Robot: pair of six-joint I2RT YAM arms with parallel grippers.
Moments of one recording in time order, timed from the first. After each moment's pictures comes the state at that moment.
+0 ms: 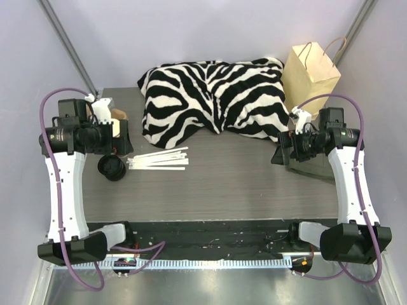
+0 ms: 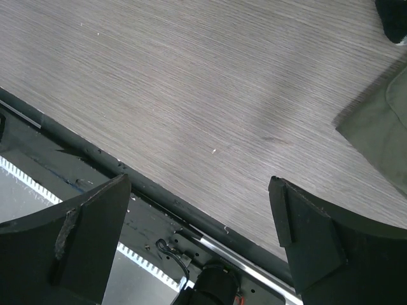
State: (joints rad) left arm 0.13 1.19 1.57 -1.33 0.31 0.12; right arm -0.11 1.18 1.24 -1.16 -0.56 -0.30
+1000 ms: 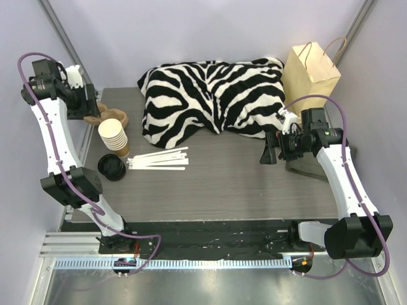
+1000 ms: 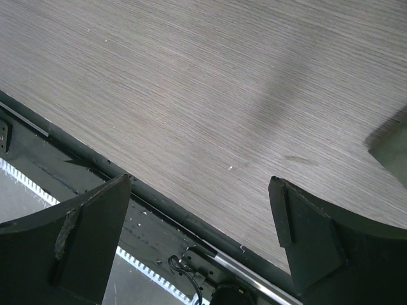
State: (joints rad) left arm 0.35 1.75 2.15 -1.35 0.24 0.17; right arm 0.04 1.21 1.17 -1.02 -0.51 -0.15
